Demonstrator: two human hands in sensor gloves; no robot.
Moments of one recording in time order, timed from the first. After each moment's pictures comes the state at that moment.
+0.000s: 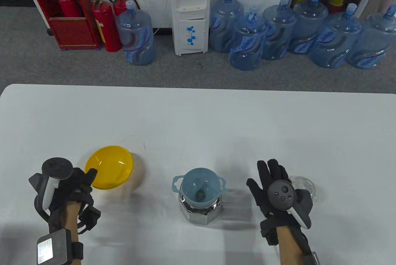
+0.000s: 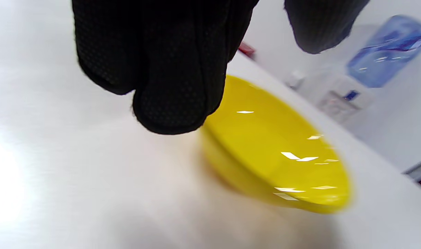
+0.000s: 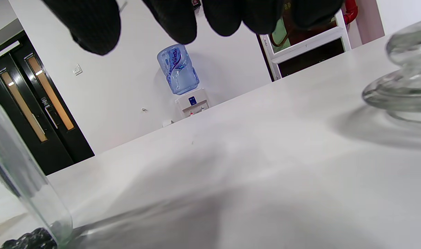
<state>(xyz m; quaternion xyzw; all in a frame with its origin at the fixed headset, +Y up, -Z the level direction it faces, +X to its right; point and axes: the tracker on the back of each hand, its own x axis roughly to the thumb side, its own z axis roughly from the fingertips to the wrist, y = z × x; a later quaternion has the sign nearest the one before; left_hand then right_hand) -0.366 -0.686 -0.295 -0.11 0.24 0.28 0.92 0.198 -0.716 -0.266 0.00 -0.04 0.98 0.21</state>
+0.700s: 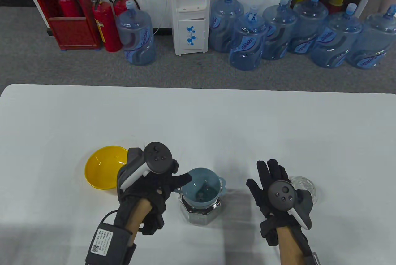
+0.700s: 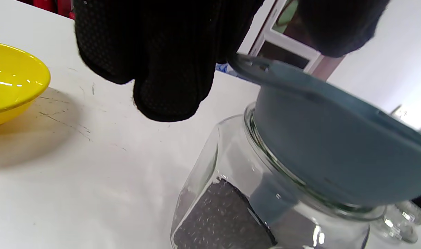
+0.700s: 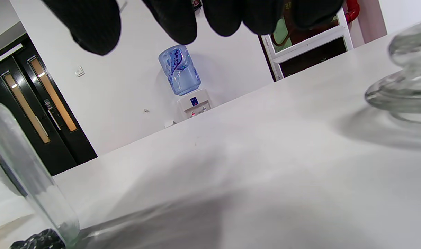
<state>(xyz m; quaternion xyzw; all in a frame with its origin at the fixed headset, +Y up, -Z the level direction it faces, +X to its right) -0.137 -0.610 -0.299 -0.21 -0.09 0.16 0.96 0.198 -0.717 -0.265 0.00 -0.04 0.97 0.22</state>
